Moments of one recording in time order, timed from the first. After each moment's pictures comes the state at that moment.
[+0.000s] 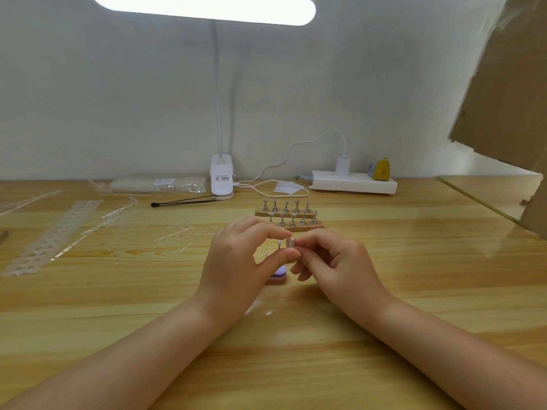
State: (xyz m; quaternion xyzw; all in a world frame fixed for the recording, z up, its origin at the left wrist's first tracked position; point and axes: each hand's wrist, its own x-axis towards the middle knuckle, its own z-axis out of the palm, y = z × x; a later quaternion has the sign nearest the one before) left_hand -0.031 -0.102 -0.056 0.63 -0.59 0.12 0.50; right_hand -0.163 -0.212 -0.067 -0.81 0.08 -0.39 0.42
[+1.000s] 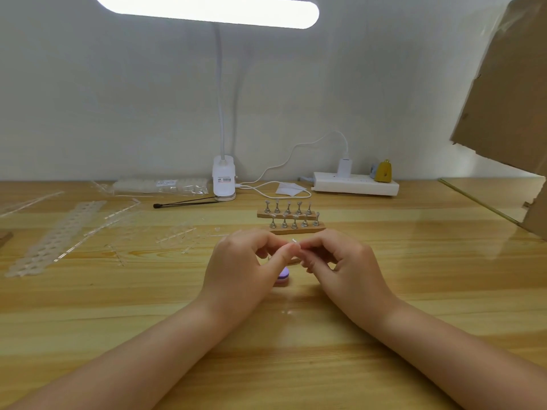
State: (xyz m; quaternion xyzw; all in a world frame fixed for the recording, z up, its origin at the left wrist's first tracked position) left_hand -0.036 -0.097 -0.054 0.66 -0.55 0.07 0.51; right_hand -0.167 -0.208 -0.057 -0.86 0.09 -0.43 0.24
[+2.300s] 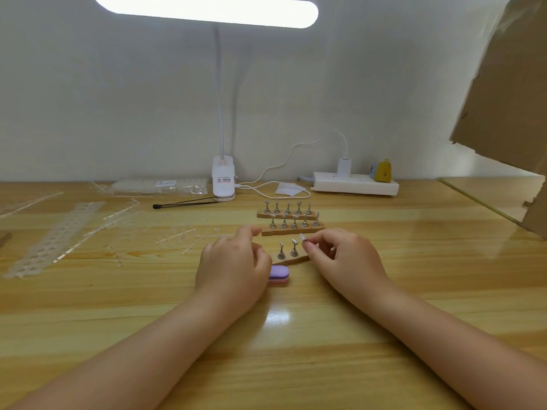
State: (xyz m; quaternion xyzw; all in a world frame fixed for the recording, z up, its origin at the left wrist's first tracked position) left_hand -0.020 -0.107 -0.065 0.81 -0.46 0.08 0.35; right_hand -0.158 -0.234 -0.064 -0.88 0.27 -0.33 0.20
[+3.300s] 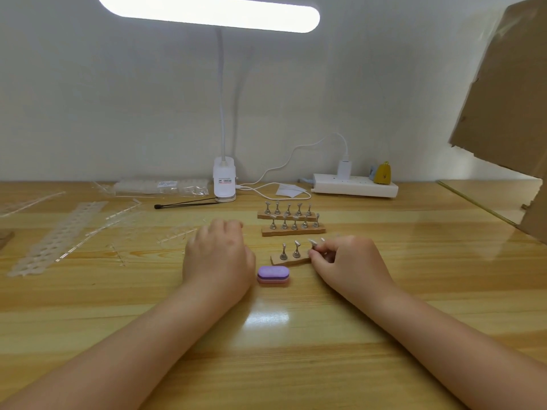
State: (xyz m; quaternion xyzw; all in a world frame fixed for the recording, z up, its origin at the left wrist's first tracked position) left_hand -0.001 -0.108 -0.062 0.88 -0.41 0.16 0.19; right_hand -0.159 -0.233 -0.061 -0.89 0.32 -0.28 0.14
